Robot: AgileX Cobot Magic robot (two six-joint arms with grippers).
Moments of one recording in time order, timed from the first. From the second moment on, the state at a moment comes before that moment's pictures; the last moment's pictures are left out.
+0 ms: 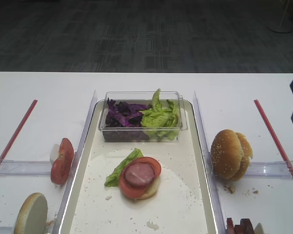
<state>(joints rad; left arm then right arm) 0.03 -0.02 -0.49 0.08 1.19 -0.08 -0.05 1.38 -1.03 0.08 1.10 0.04</state>
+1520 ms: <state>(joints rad) 0.03 -0.02 -0.49 0.08 1.19 -0.08 -0.05 0.14 -0.49 0.10 1.14 0.03</state>
